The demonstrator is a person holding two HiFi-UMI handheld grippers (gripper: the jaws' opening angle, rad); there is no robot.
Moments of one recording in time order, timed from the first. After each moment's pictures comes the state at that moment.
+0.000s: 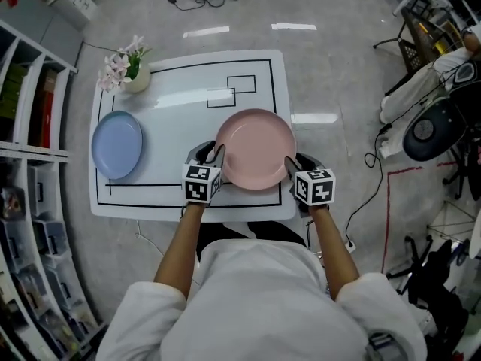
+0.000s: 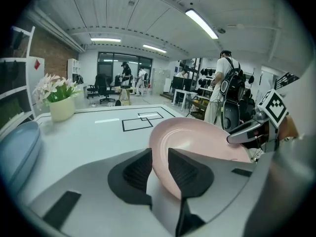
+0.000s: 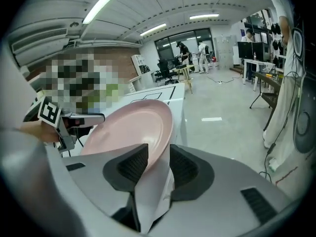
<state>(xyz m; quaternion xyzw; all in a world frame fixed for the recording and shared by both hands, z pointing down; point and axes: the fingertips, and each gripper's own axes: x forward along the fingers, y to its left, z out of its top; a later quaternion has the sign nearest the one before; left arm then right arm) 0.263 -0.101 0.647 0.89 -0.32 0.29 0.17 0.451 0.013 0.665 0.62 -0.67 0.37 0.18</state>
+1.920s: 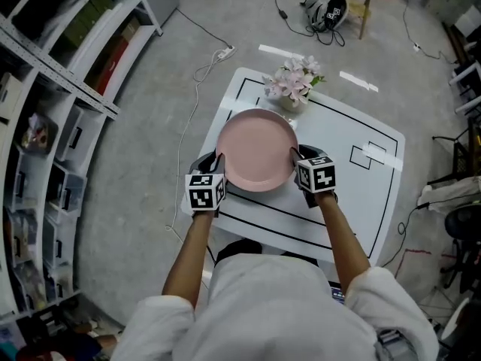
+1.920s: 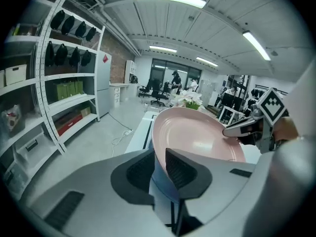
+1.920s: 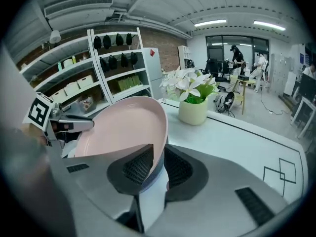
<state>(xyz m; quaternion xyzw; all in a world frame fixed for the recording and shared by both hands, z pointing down) -0.226 -0.257 0.610 0.77 -0.54 0.22 0.26 0.003 -0.278 0.610 0.48 -0.79 0.27 0.29</state>
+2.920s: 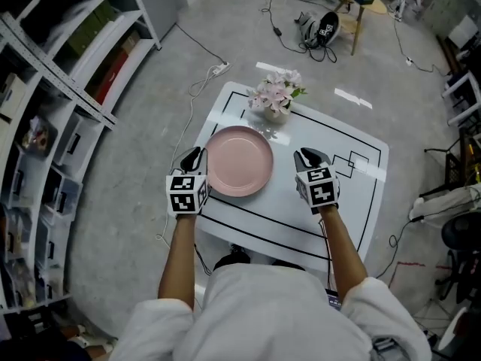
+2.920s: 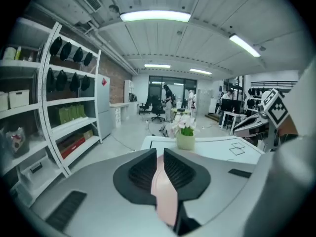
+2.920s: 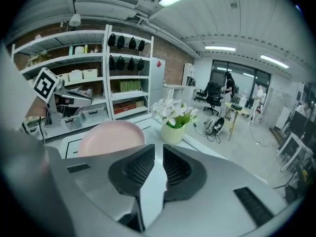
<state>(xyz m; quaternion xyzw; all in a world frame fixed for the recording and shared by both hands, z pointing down) -0.213 -0.267 0.519 0.79 -0.57 0.18 0.16 0.062 -0.268 0.524 0.50 -0.80 0.14 0.31</state>
